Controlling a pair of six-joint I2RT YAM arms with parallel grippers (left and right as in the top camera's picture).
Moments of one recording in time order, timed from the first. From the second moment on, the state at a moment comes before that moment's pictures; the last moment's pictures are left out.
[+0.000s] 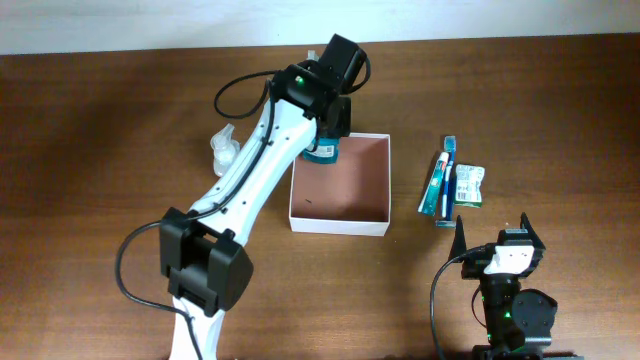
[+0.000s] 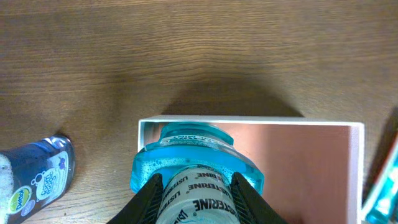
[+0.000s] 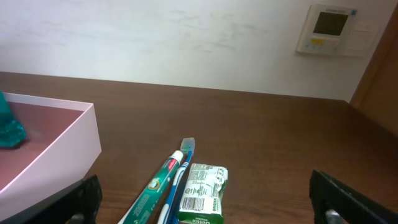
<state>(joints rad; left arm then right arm) -0.57 2.15 2.15 -1.16 -0.20 -0.45 -0.06 0.01 0.01 -0.07 0.01 -0.11</state>
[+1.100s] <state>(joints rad) -0.57 2.16 2.15 -1.13 -0.25 -0.52 -0.06 0.01 0.01 -0.07 0.01 -0.11</state>
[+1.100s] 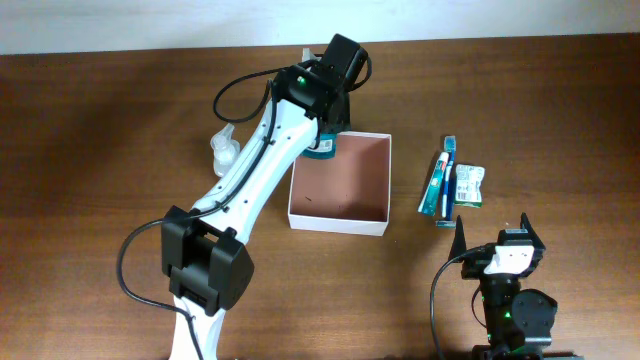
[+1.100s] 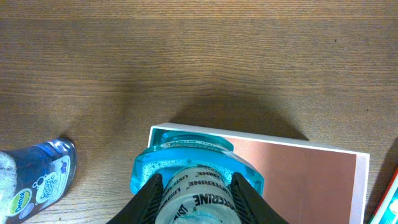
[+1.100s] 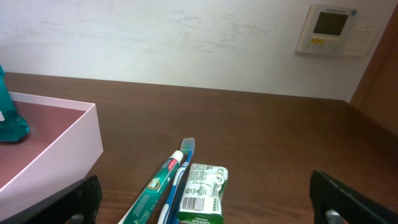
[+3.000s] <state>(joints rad) -0.55 2.20 2.35 -1.31 -0.29 -0.49 -0.06 0.01 0.01 -0.07 0.01 -0.11</state>
